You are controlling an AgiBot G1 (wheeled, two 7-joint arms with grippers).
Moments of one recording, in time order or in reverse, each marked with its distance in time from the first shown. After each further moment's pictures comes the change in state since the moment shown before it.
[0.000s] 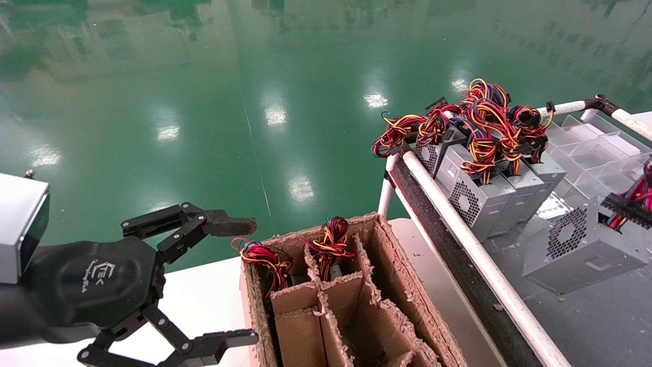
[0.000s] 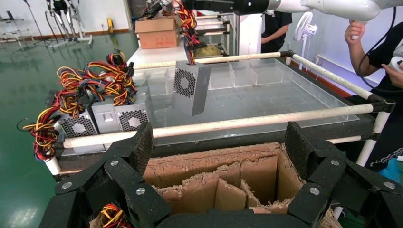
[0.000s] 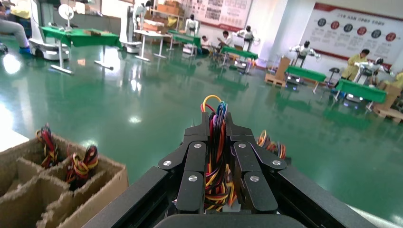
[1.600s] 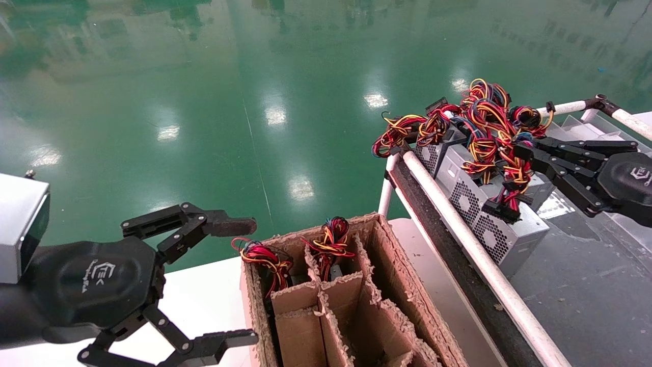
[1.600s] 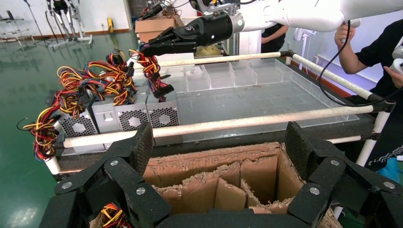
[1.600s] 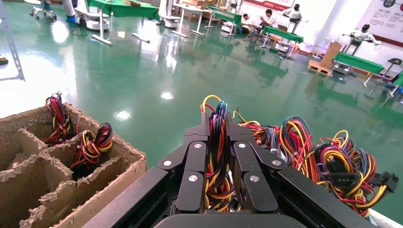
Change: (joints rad) left arm -0.001 -0.001 0.002 0.000 -0.001 -0.001 0.001; right arm 0.416 -0.270 -0.246 -0.187 -0.336 0.022 -0.096
